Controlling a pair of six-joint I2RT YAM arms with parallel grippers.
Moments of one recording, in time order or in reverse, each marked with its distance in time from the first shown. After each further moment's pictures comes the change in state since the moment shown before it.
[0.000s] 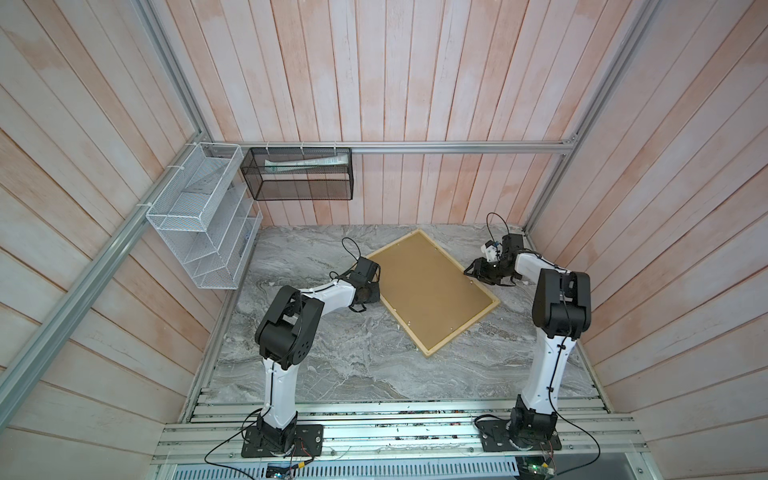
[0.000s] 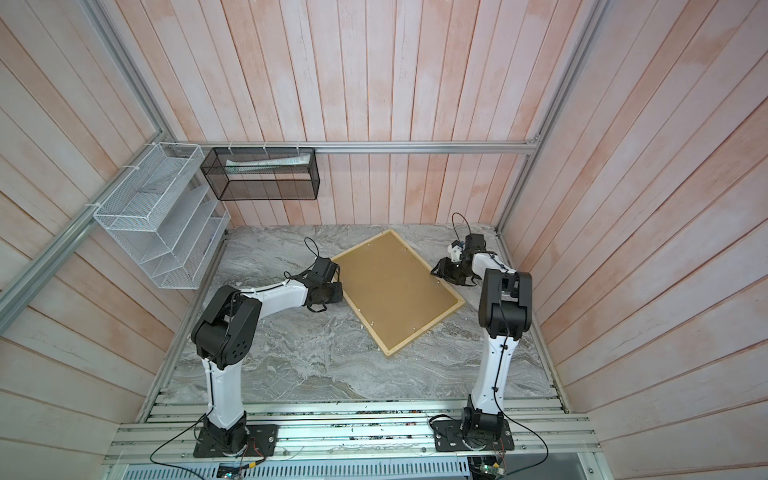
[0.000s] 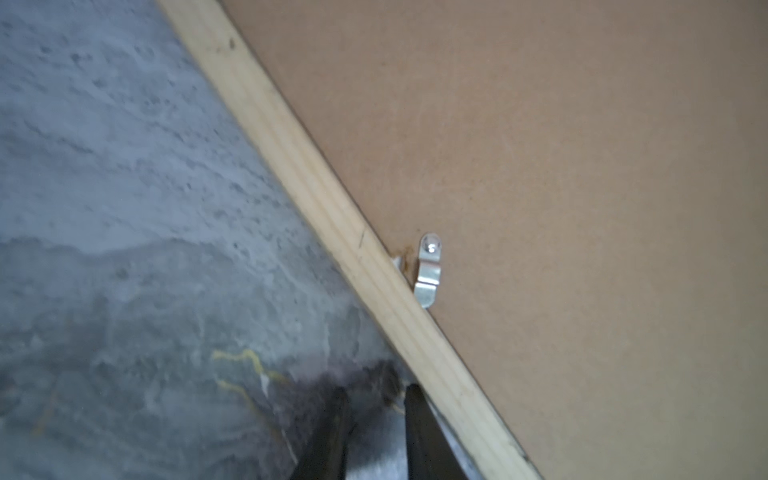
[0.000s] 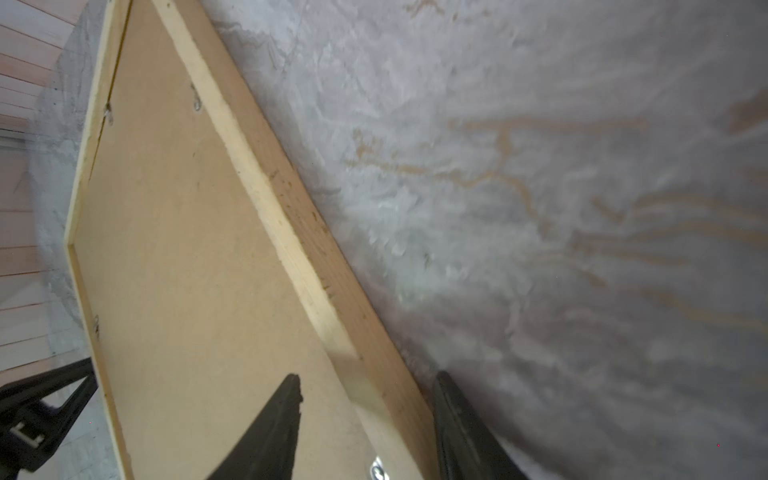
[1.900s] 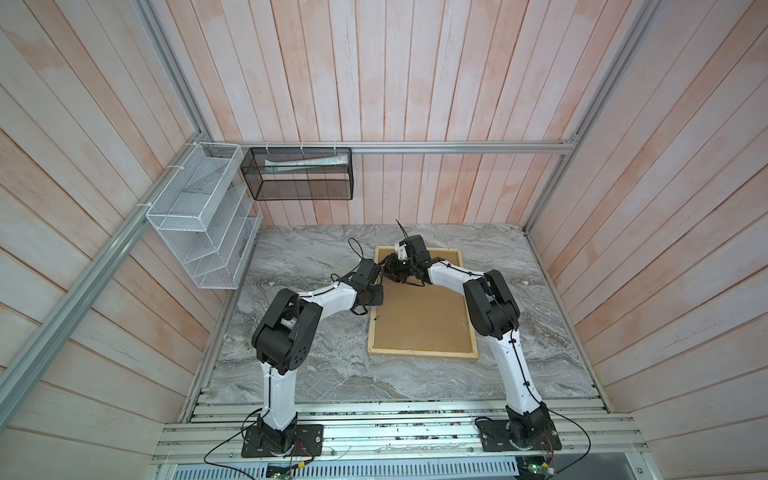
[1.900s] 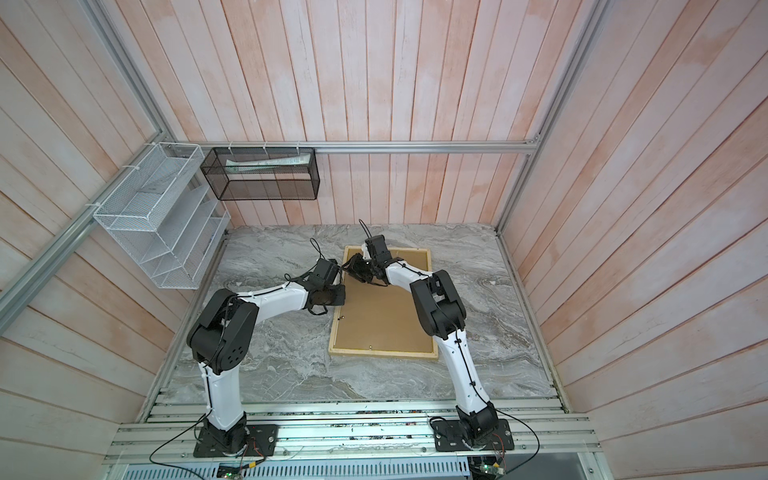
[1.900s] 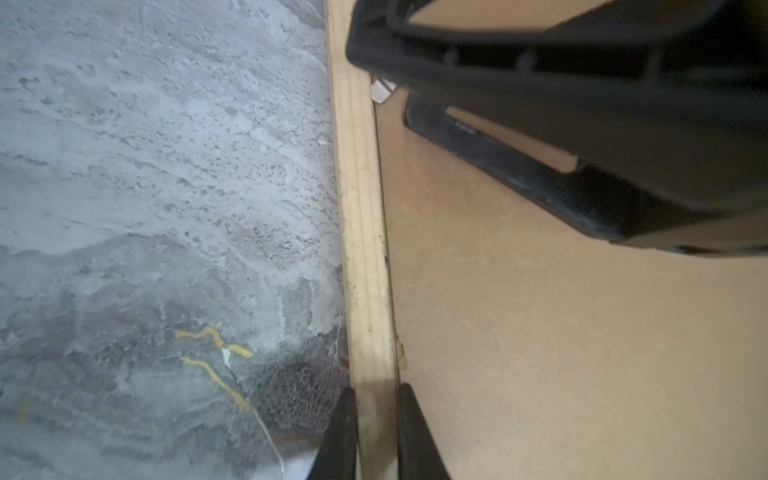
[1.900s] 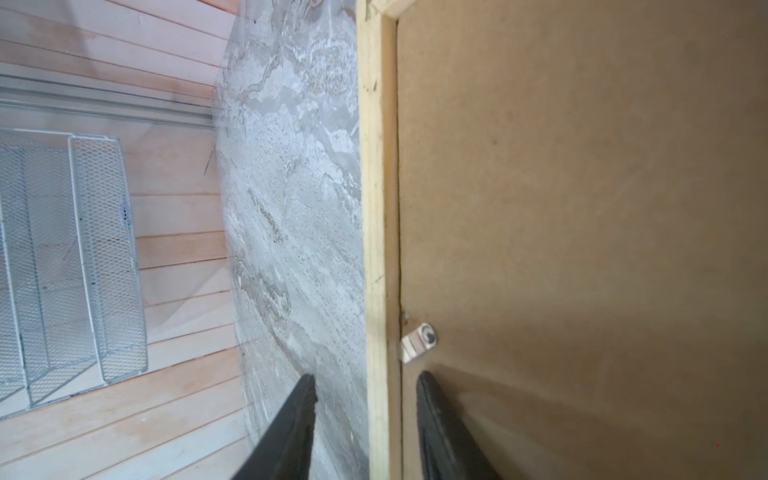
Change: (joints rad) left arm -0.049 -0.067 -0.062 0.003 0.016 0.060; right arm 0.602 0.293 0.347 0.407 0.057 0.784
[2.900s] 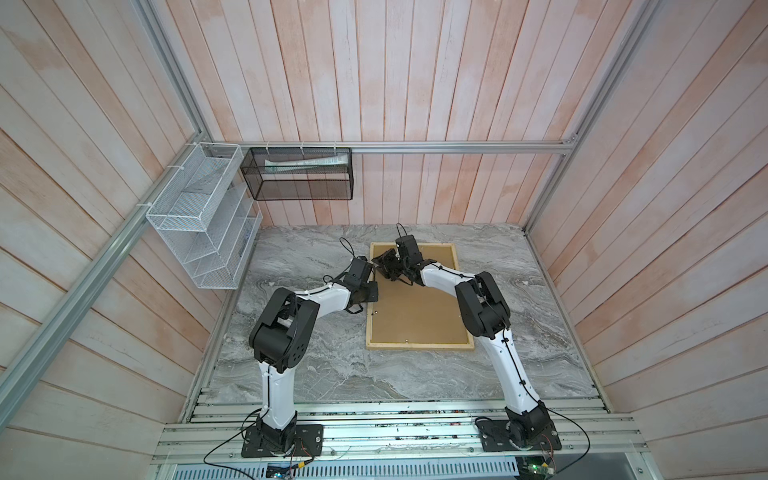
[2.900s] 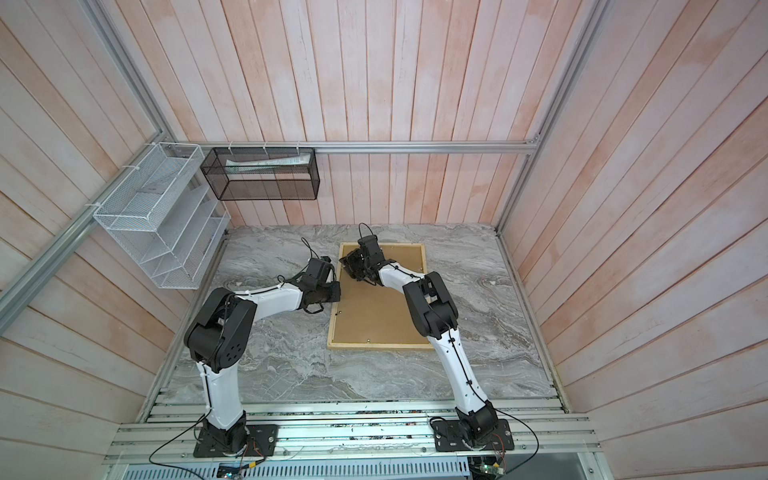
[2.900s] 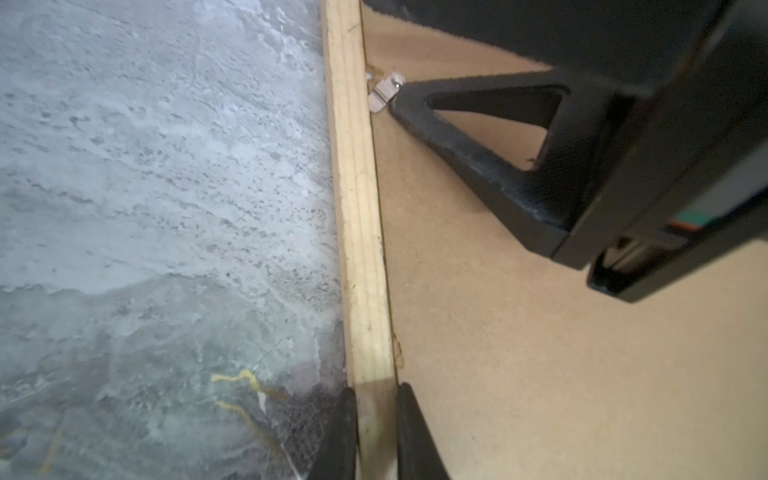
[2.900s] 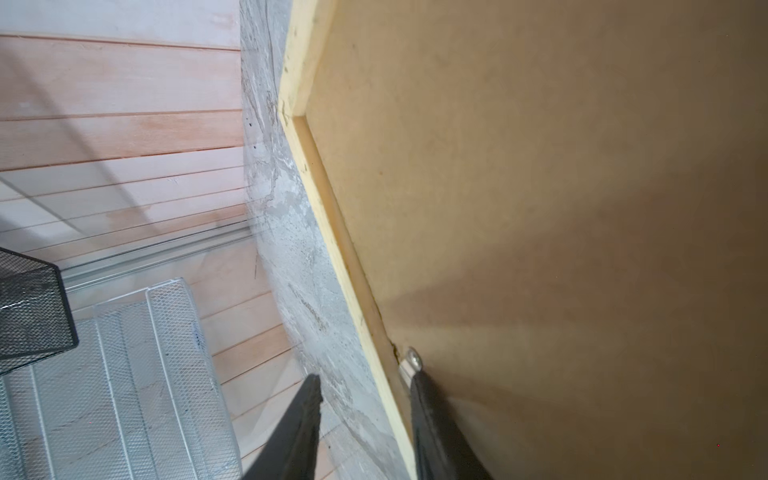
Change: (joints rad) left arm 0.053 0.000 -0.050 0.126 0.048 -0.011; right arm 0.039 0.085 0.069 0.124 0.142 0.453
